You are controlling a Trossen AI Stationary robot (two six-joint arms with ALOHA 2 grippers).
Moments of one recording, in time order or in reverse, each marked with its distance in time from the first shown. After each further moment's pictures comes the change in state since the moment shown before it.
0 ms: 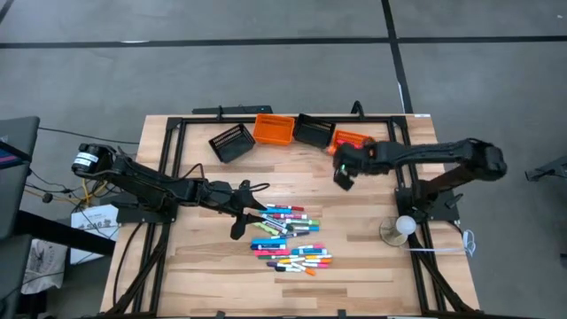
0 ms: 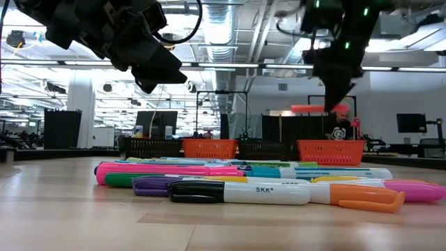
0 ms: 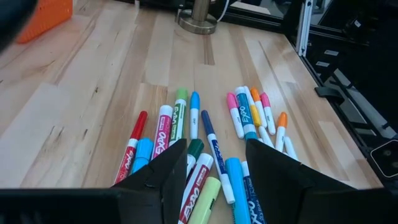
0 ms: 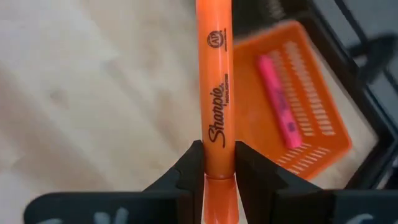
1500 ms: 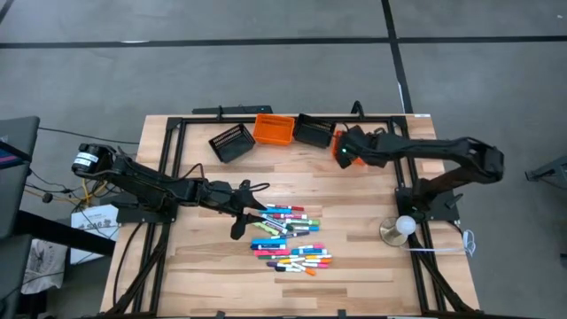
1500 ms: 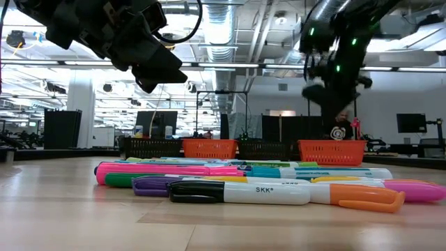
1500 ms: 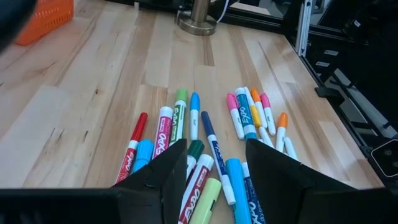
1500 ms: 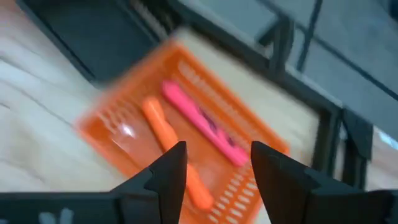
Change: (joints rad) left arm 0.000 0.000 0.000 0.003 0.000 0.008; right arm -0.176 -0.002 -0.092 0.174 0.204 0.113
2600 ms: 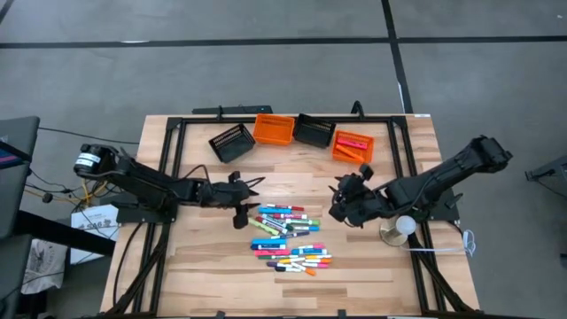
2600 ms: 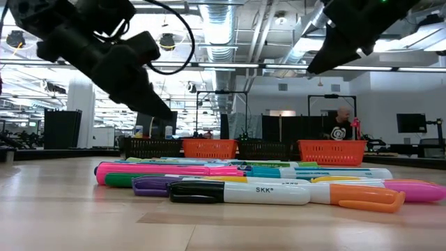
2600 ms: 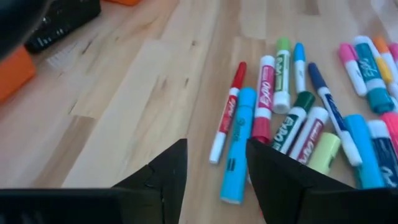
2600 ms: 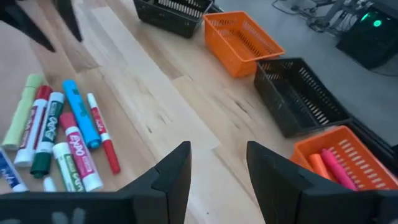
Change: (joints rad) left arm 0.043 0.032 -0.079 -0.053 -0.256 0.057; right arm 0.735 -0.058 -0.001 0.154 0.213 0.112
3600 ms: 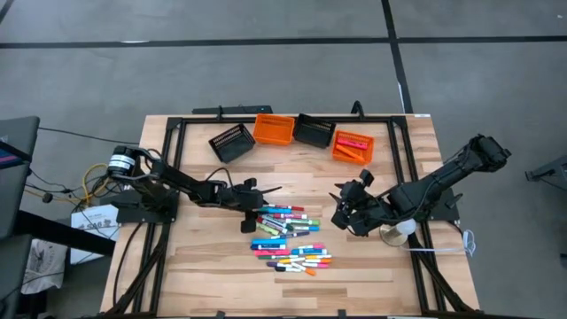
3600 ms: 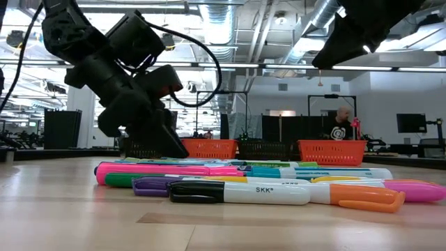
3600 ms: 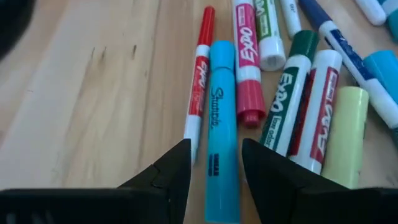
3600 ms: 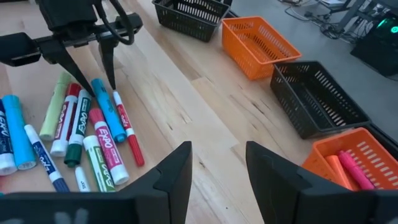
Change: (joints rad) left arm 0.051 0.312 0.093 0.099 0.175 0.182; right arm 0.078 0.001 0.000 0.004 0.020 0.037
